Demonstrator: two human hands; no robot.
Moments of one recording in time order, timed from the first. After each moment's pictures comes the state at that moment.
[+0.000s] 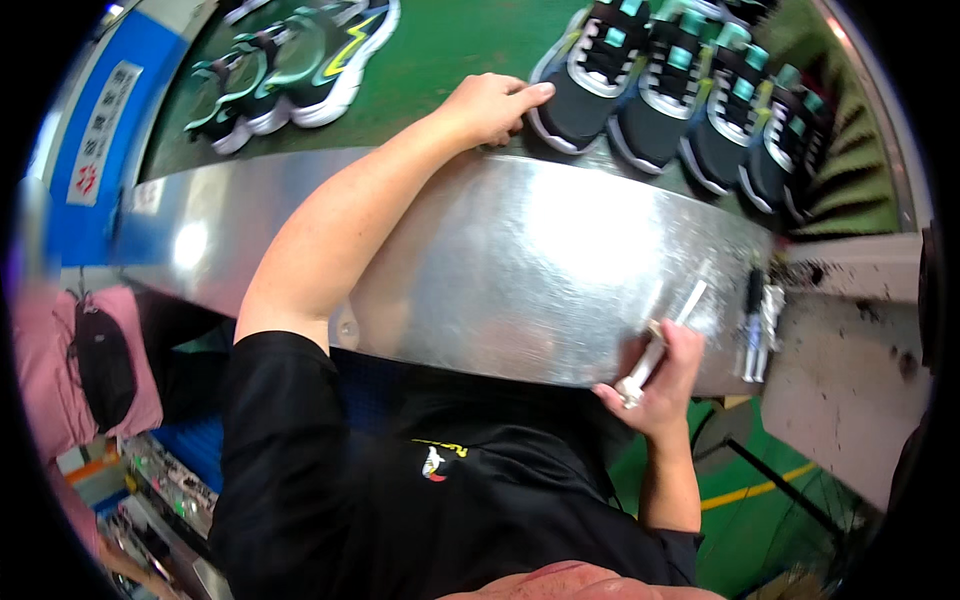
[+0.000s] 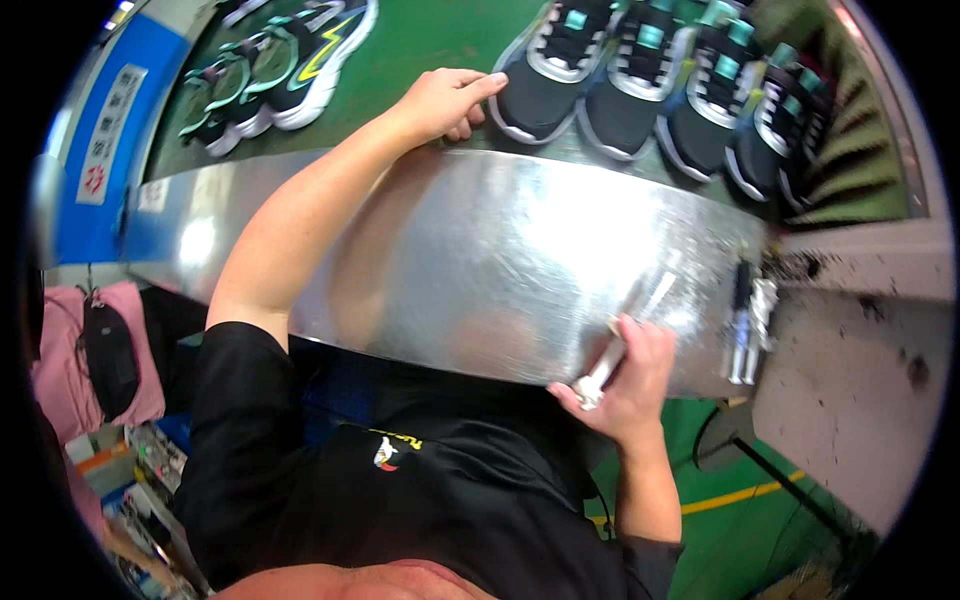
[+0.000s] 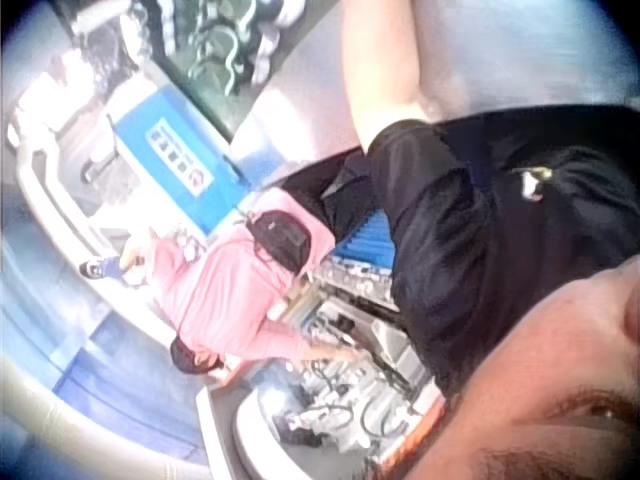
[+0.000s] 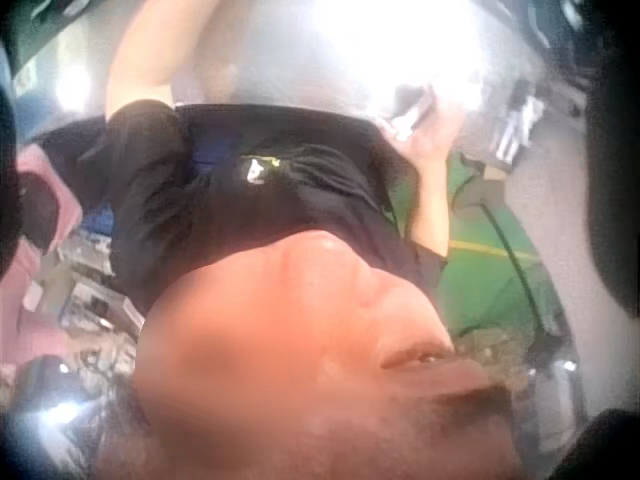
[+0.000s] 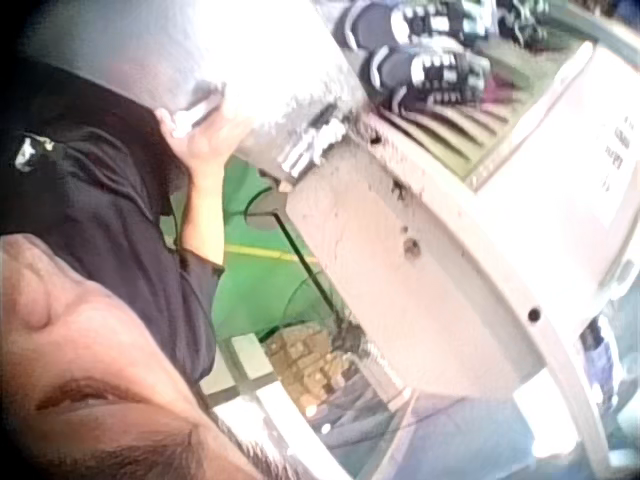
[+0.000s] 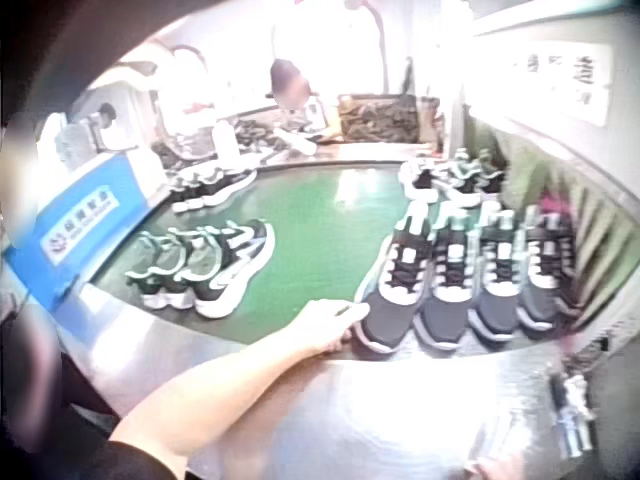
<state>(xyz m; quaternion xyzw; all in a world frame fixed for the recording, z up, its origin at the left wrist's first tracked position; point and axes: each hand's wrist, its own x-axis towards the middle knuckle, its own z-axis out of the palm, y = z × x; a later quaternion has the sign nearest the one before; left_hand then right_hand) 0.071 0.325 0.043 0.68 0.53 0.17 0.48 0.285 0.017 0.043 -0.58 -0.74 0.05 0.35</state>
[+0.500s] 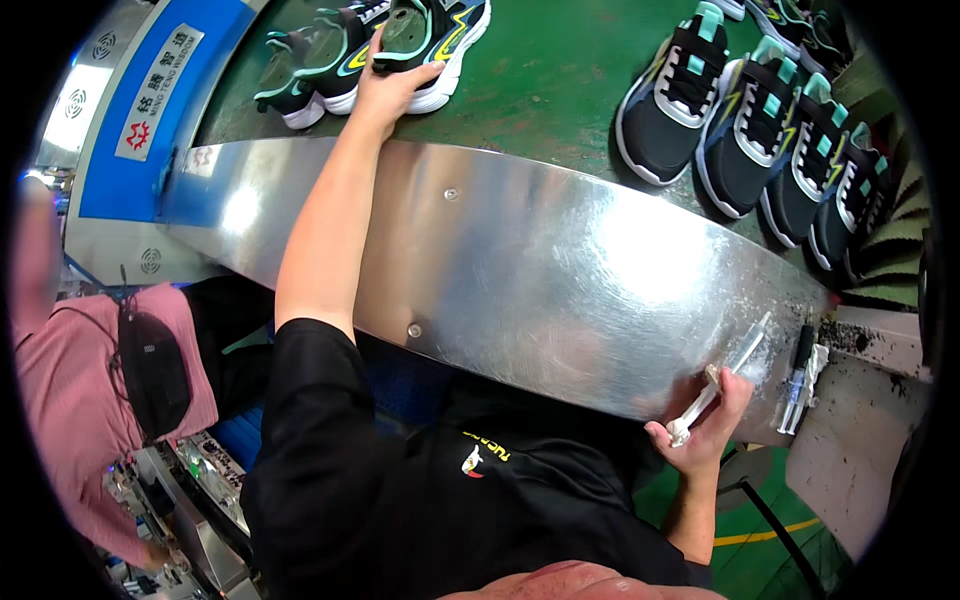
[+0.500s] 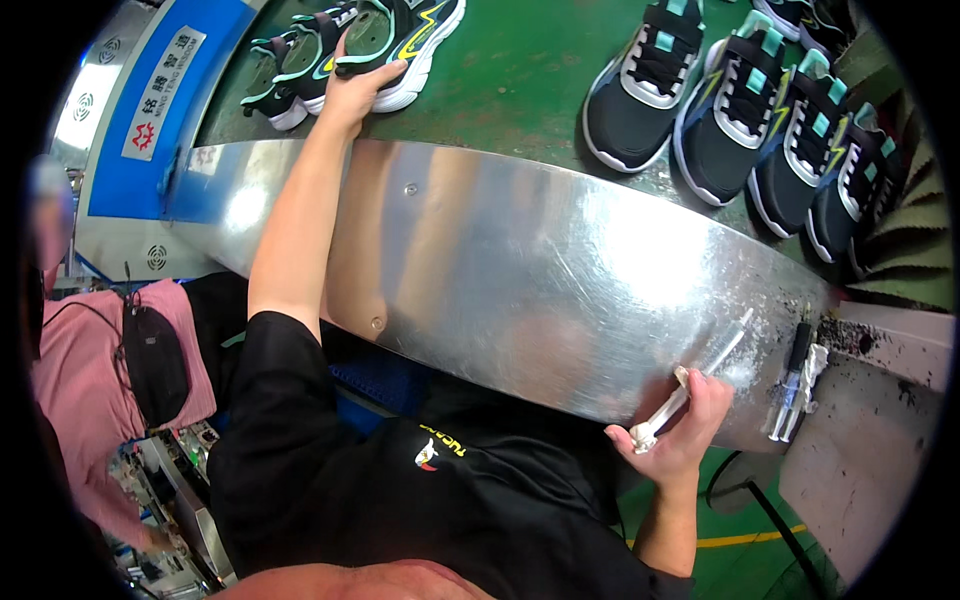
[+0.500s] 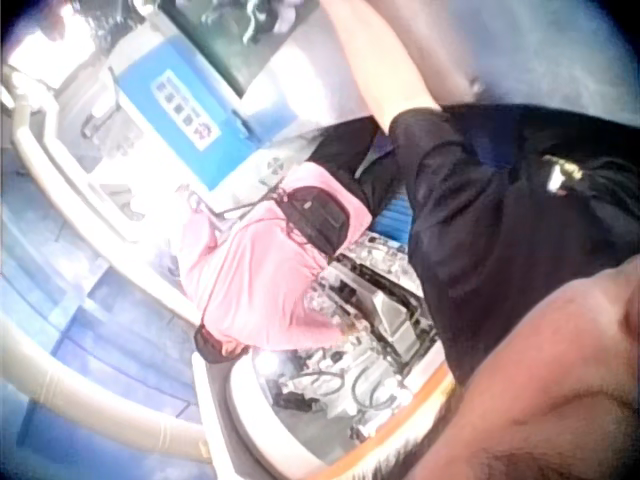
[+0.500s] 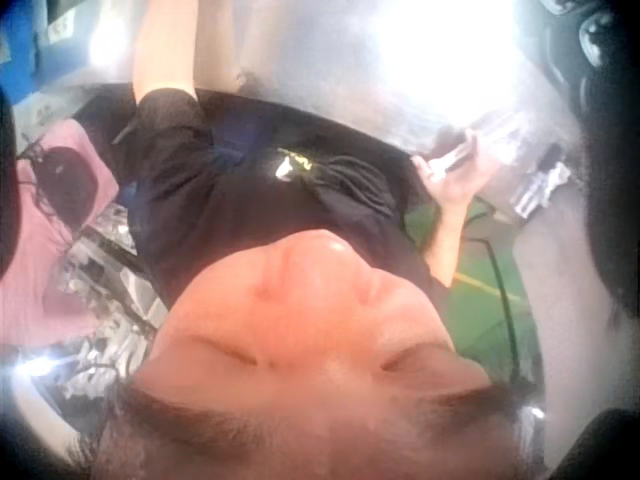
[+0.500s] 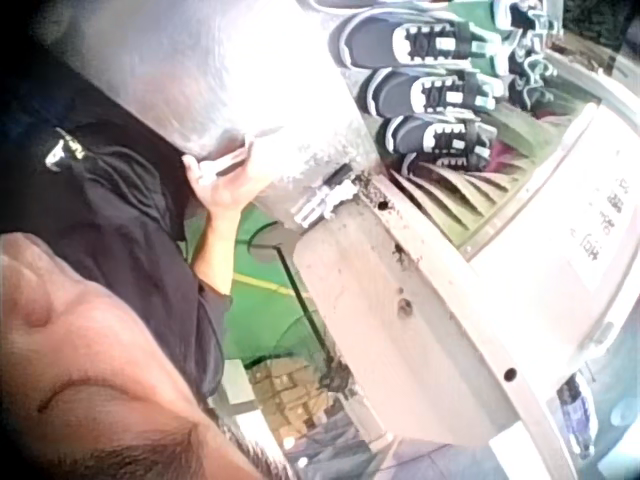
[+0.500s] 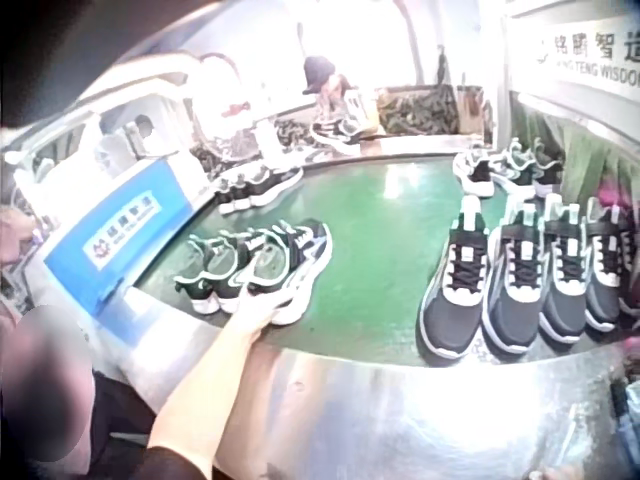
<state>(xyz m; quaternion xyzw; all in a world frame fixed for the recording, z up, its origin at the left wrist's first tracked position) -0.117 0.372 0.031 0.60 0.49 0.53 0.35 0.281 0.014 0.040 -0.58 -0.74 0.06 0.34</state>
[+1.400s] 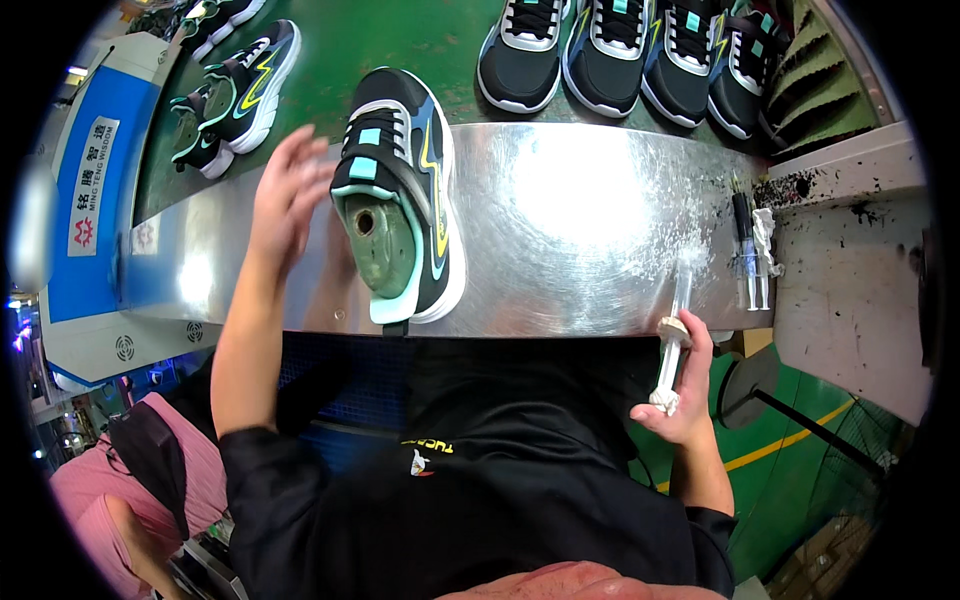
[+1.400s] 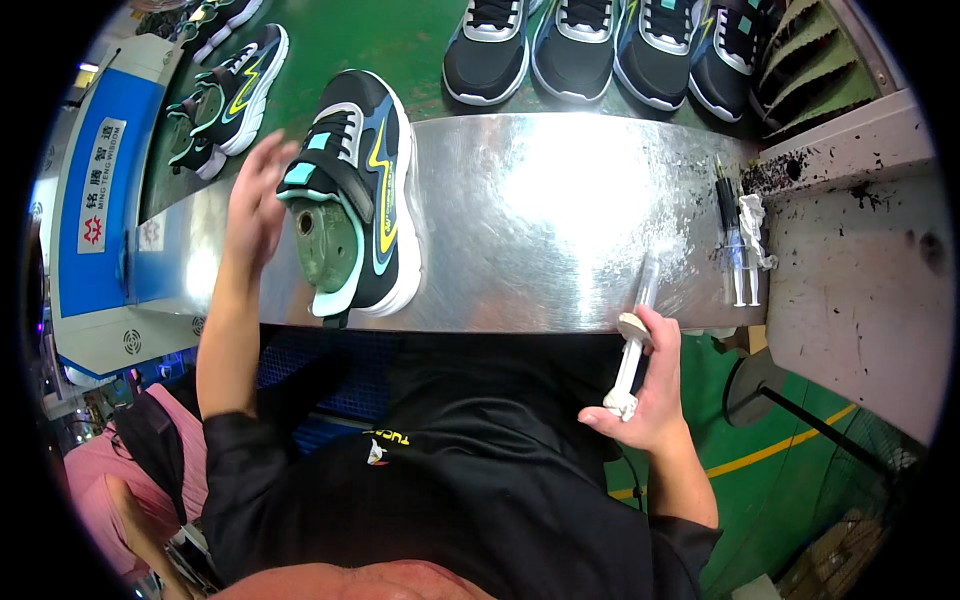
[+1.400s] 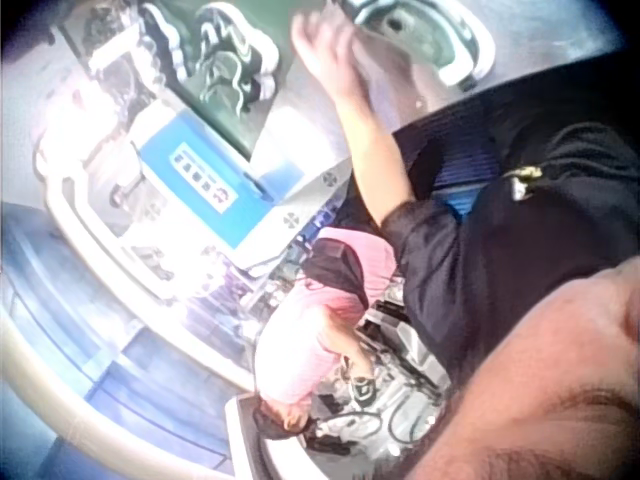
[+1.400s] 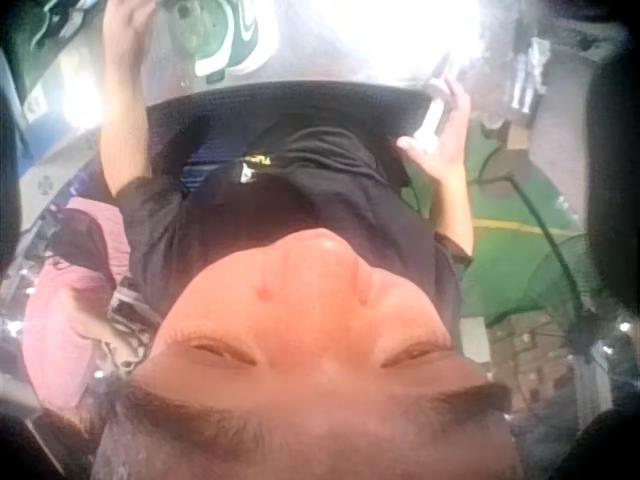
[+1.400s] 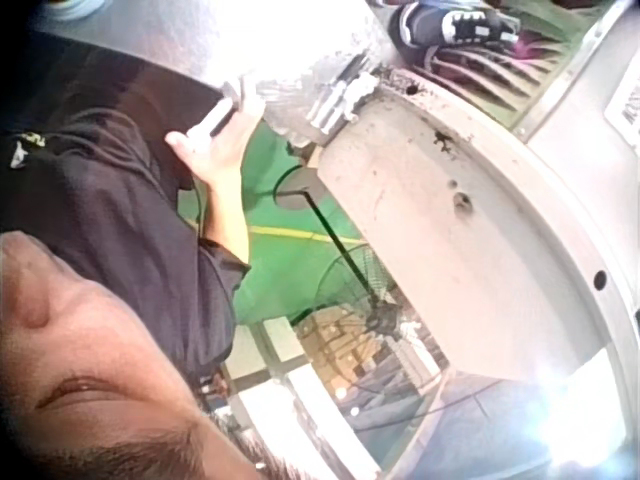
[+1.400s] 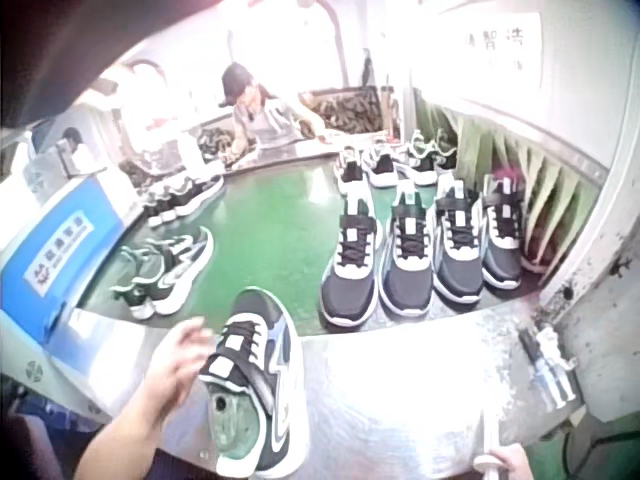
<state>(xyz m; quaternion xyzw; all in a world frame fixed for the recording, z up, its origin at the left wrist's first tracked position) -0.079 0.211 0.080 0.51 0.46 0.45 0.58 0.305 -0.061 0.053 -0.61 -0.62 0.28 0.41</state>
